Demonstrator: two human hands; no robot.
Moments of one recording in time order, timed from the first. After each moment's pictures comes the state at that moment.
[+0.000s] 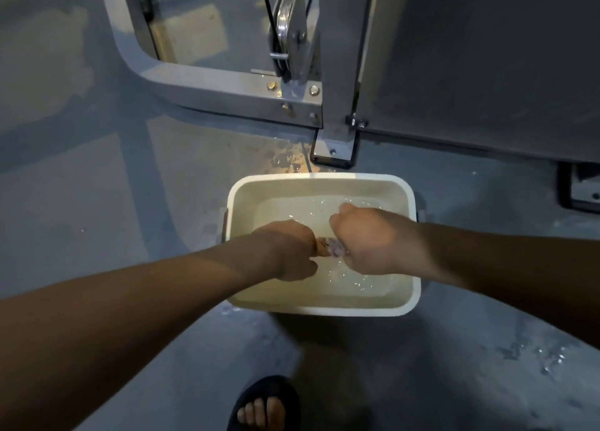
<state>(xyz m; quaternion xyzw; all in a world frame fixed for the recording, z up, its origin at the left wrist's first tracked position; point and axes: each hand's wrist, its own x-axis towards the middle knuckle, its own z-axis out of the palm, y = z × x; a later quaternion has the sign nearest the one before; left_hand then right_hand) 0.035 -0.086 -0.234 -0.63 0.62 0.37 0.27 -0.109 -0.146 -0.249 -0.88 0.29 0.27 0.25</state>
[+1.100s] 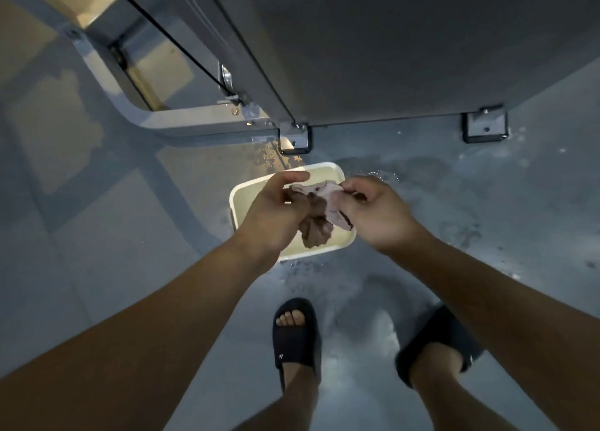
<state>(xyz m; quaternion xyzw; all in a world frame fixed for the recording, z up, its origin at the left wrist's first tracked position) -0.042 -0.092 -0.036 -0.71 0.24 0.60 -0.28 -0.203 -0.114 -0.072 -0.47 0.61 -0.18 0.61</state>
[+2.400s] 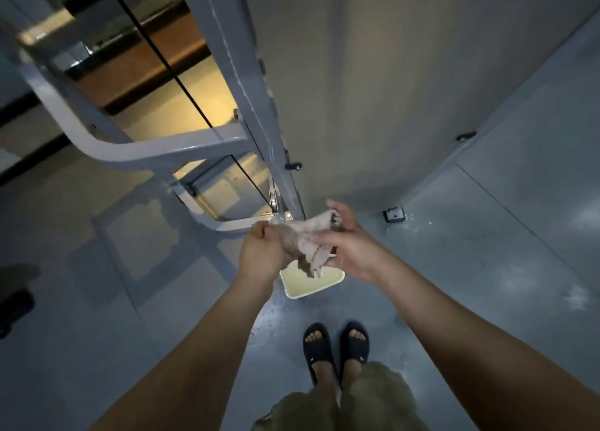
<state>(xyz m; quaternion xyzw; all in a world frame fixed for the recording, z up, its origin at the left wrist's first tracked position) 0.030 -0.076 0.474 -0.77 0.29 0.49 -0.29 -0.134 -0.095 0.442 -0.20 0.49 -0.31 0.79</state>
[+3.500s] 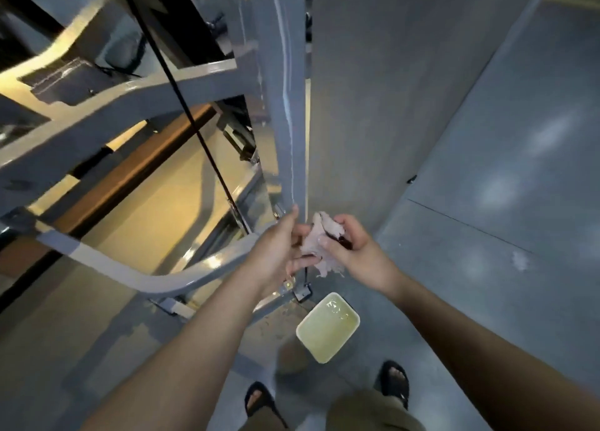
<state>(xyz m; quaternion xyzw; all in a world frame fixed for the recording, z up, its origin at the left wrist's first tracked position) 0.138 -0.190 0.652 -0.49 0.40 0.75 -0.17 -0.021 -0.120 0.610 -0.43 0.64 -0.43 0.47</state>
